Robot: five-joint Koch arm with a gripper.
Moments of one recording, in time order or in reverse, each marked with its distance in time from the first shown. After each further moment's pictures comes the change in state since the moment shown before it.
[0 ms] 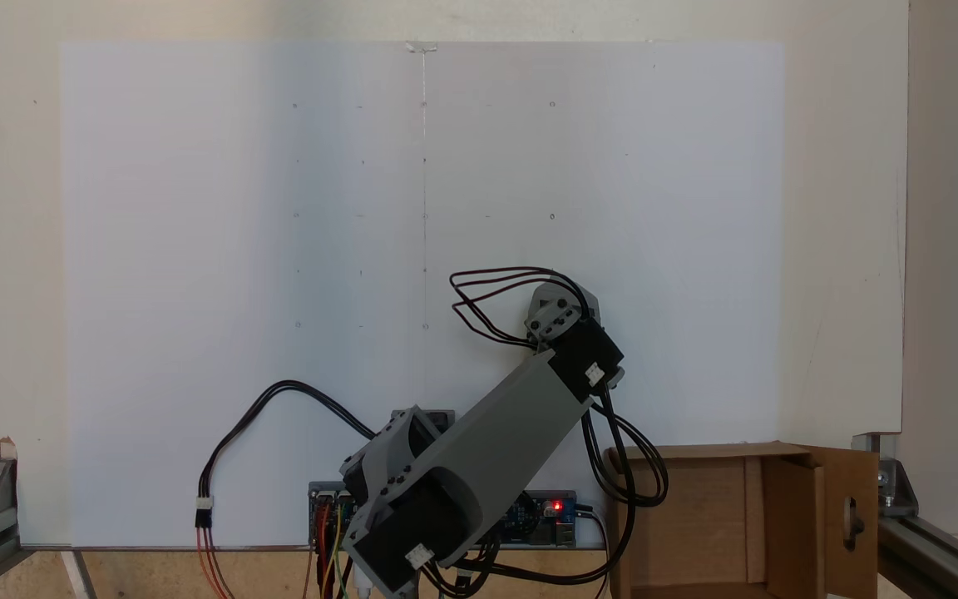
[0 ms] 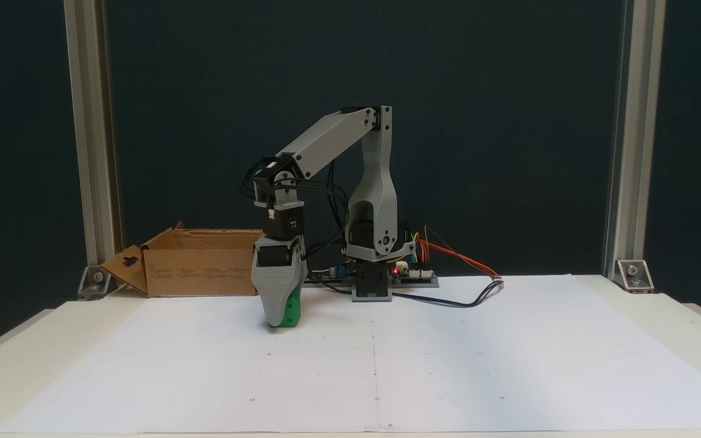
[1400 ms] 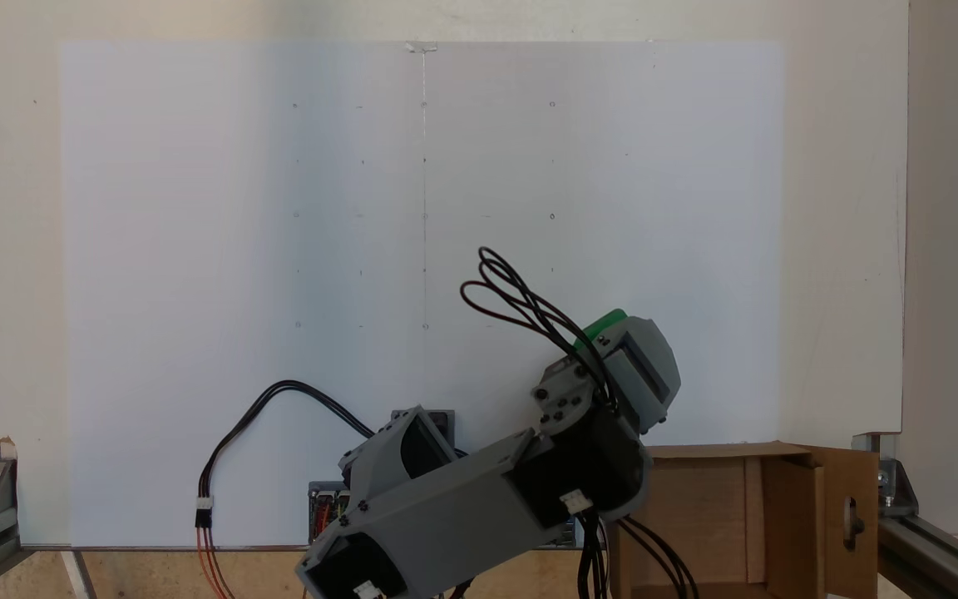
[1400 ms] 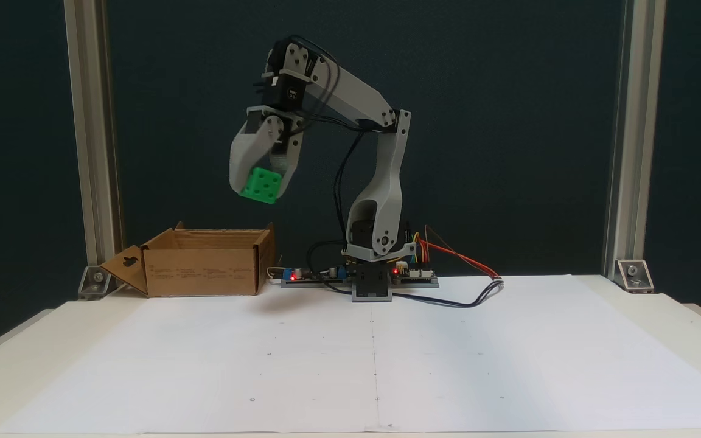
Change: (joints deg) arm 5.2 11.3 -48.3 38.0 41.7
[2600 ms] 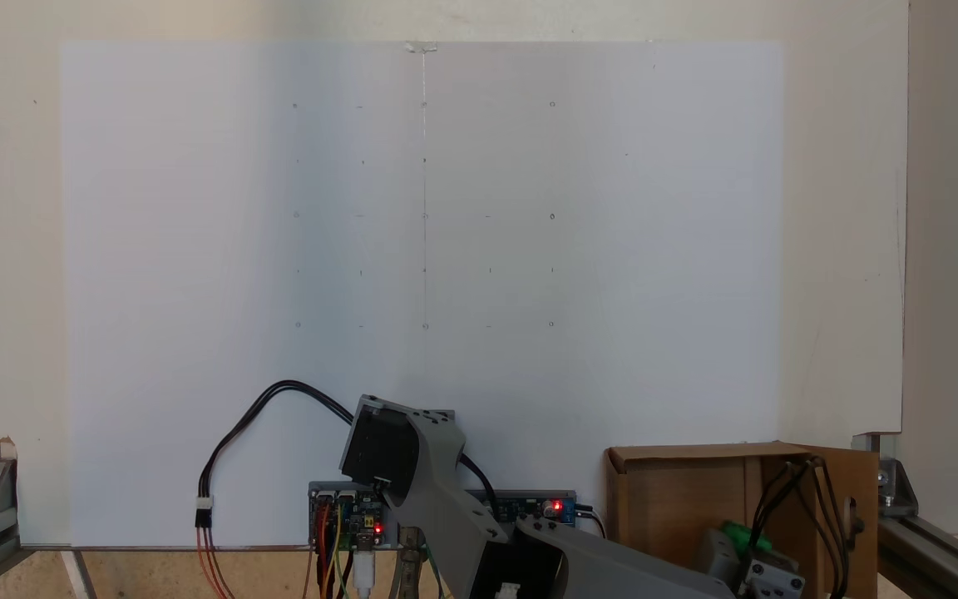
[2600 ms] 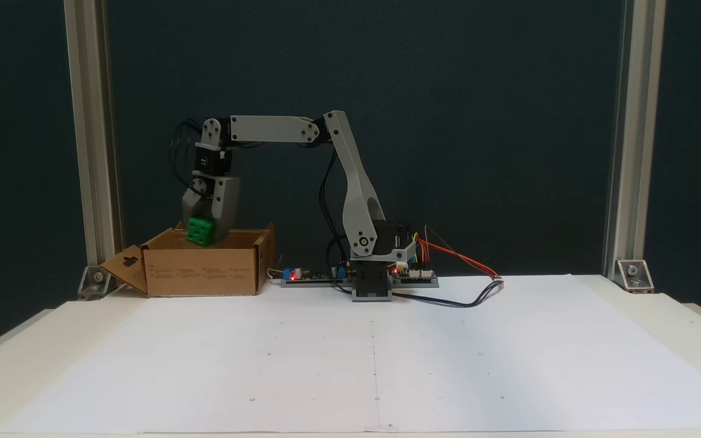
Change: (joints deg) arm 51.3 -31.3 -5.7 -24.6 2.2
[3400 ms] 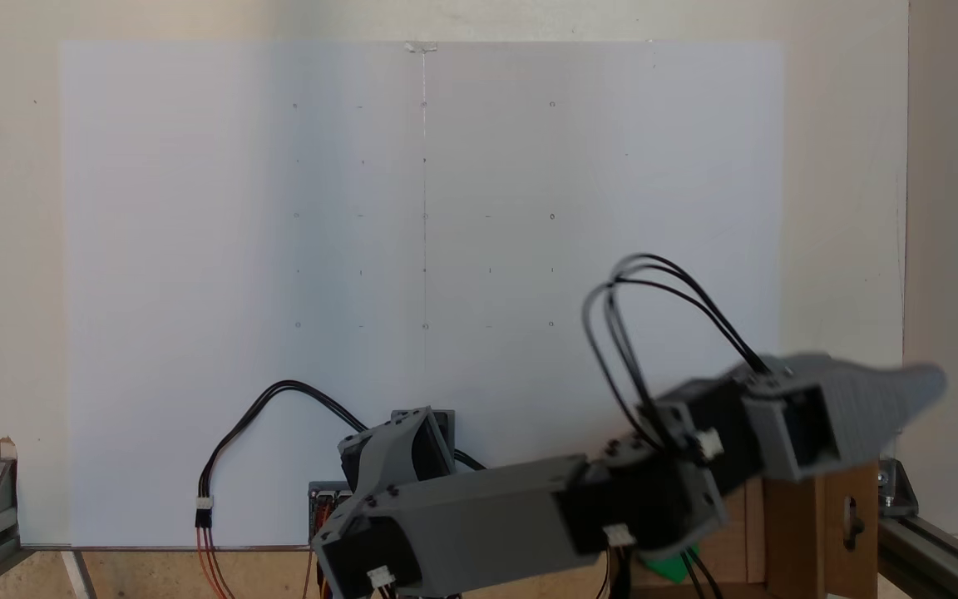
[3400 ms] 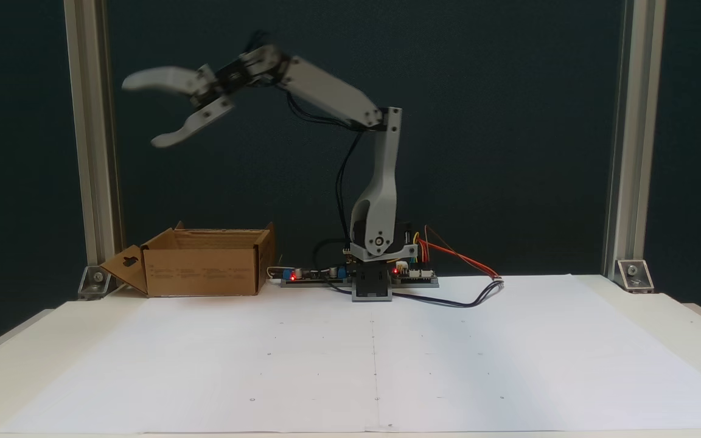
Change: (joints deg) arm -41.1 27.2 2.0 -21.2 3.9
